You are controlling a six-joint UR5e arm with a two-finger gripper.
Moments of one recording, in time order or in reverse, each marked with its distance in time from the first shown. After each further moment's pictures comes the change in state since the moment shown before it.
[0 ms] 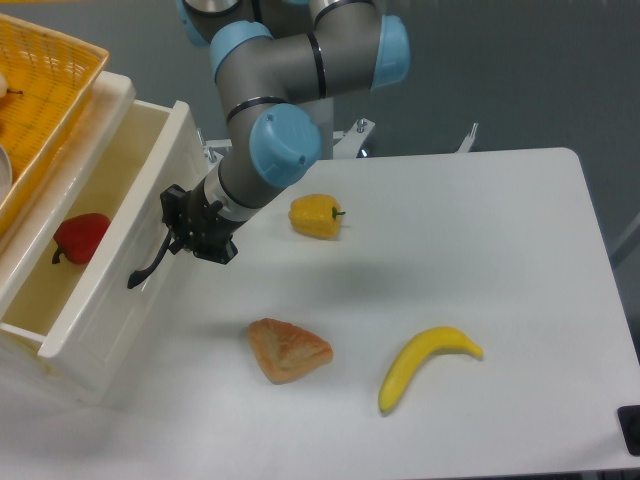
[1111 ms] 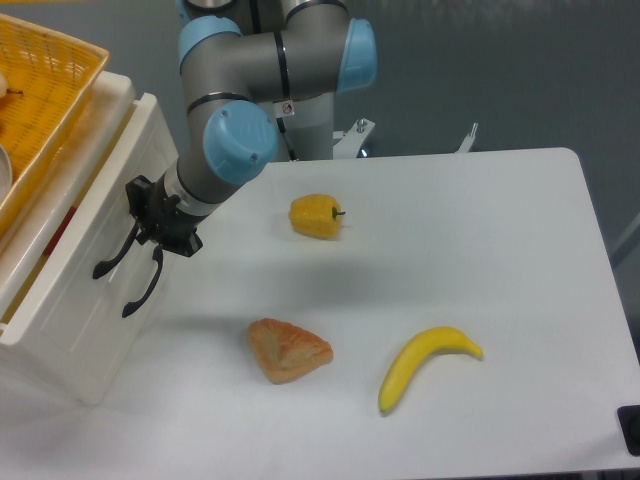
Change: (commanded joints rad) arm -0.075 0.008 -0.002 0.000 0.000 -0.044
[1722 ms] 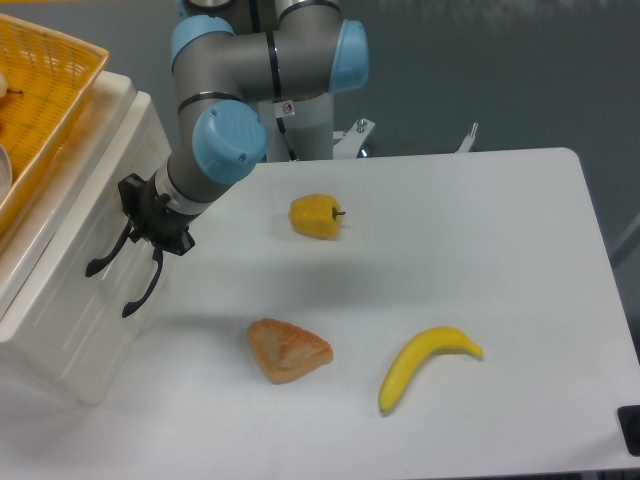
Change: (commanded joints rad) arm -0.006 0.000 0.000 0.002 0.000 -0.005
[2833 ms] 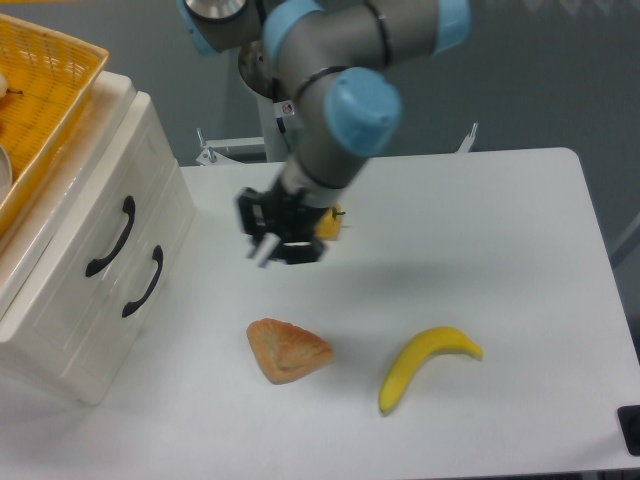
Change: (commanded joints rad) arm 0.396 -0.020 0.087 0.129 0.207 0.147
